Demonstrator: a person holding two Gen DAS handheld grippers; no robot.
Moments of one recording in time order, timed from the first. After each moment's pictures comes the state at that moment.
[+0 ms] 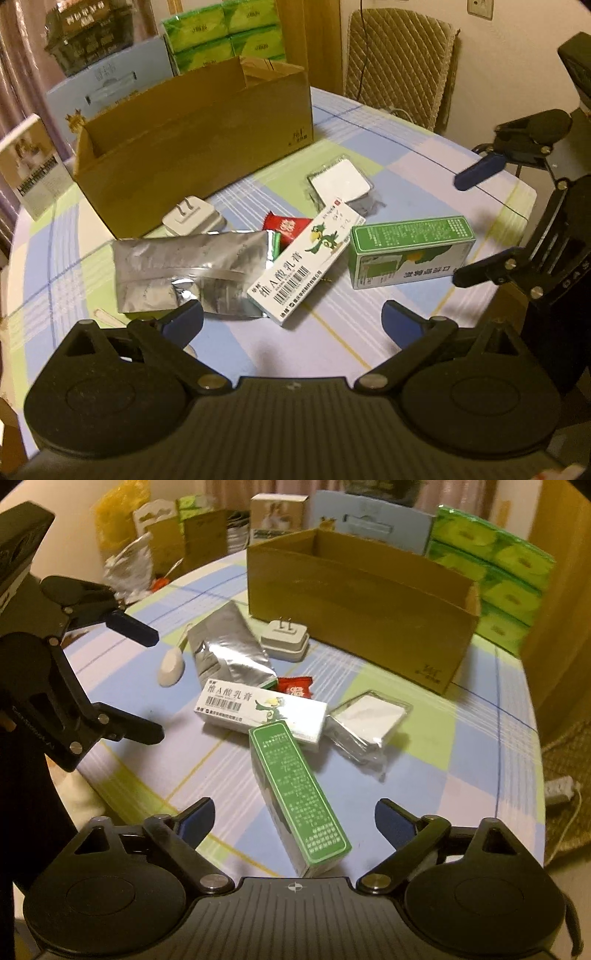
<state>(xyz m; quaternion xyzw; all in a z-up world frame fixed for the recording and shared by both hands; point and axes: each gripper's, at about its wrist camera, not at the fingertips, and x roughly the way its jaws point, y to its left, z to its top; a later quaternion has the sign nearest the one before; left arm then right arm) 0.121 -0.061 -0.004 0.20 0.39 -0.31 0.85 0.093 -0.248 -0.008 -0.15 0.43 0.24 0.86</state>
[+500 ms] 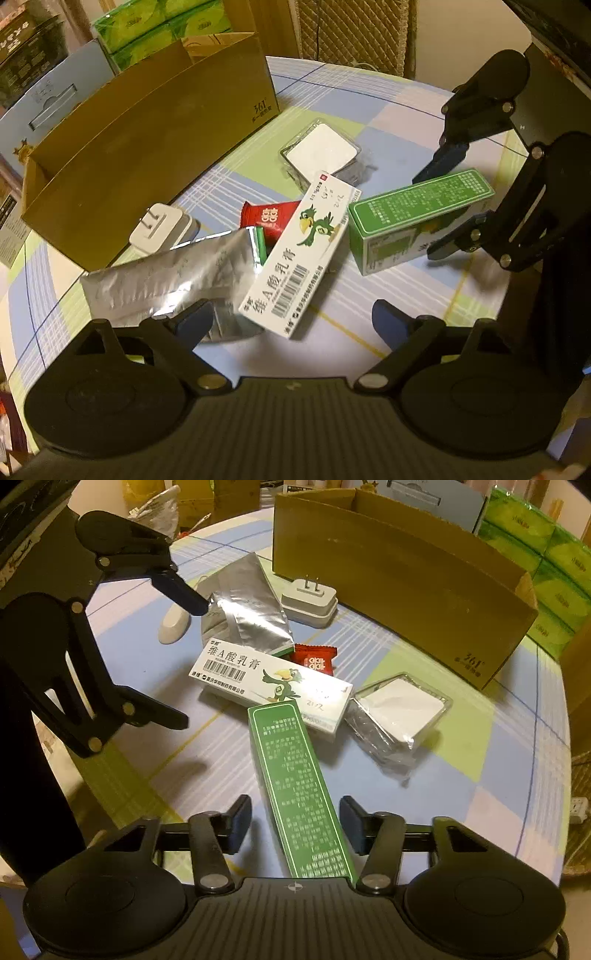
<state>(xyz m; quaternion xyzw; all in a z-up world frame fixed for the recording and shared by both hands) 0.150 -0.089 -0.034 0.29 0.39 -0.36 0.80 0.124 -0.232 -0.040 -0.20 0.47 0.27 0.82</state>
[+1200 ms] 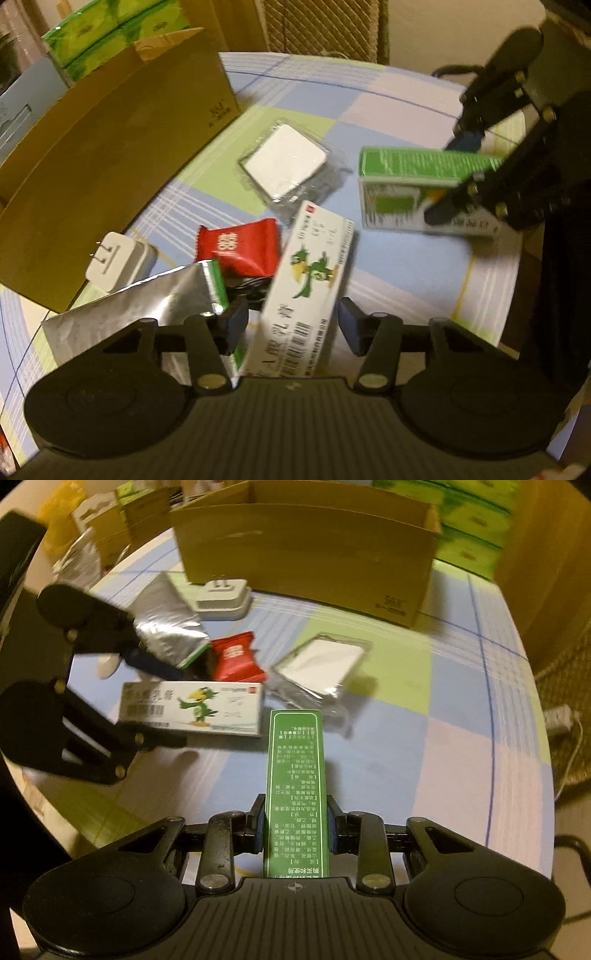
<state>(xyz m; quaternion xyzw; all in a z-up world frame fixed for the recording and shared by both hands) 0.159 -0.131 -0.056 0.32 0.39 -0.39 0.77 0.128 -0.272 -0.031 -0.08 0.50 0.17 0.84</state>
